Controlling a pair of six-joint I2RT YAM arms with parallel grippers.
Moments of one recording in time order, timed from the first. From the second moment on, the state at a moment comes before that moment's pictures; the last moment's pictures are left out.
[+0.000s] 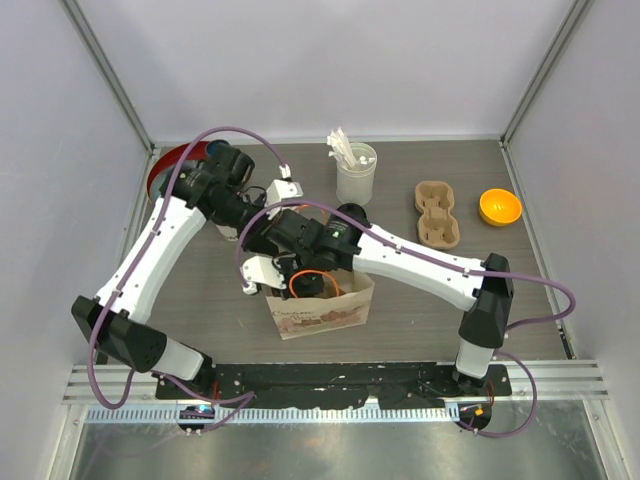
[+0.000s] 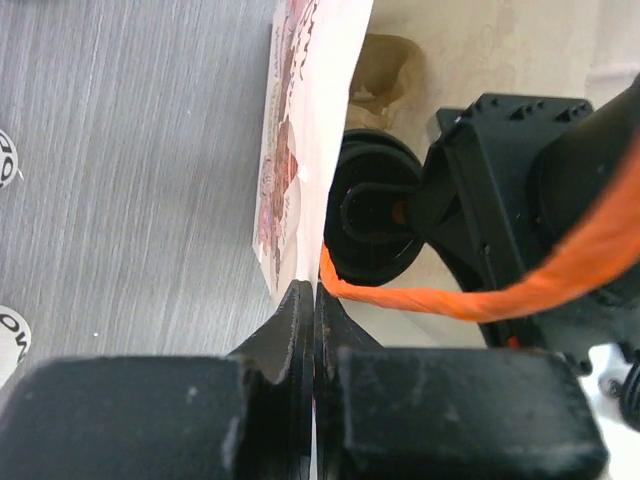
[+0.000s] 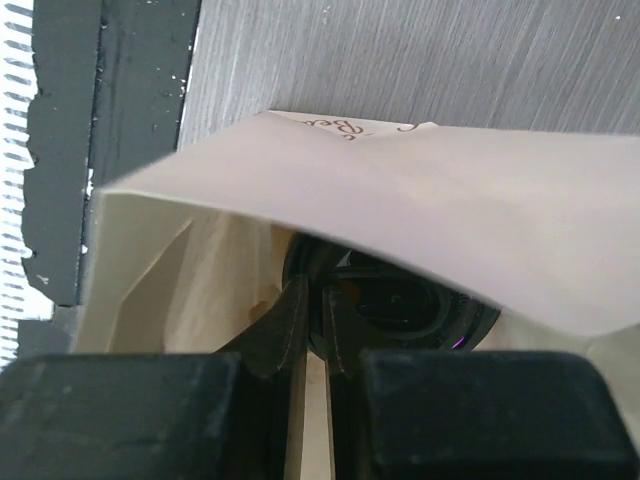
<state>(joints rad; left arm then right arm) -0.43 1.45 1.62 -1.35 0.65 0.64 1.14 1.76 1.73 -1.07 -0.28 -0.68</state>
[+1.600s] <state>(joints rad) -0.48 1.47 1.63 -1.33 0.64 0.65 1.16 1.72 1.73 -0.96 -0.19 -0.55</state>
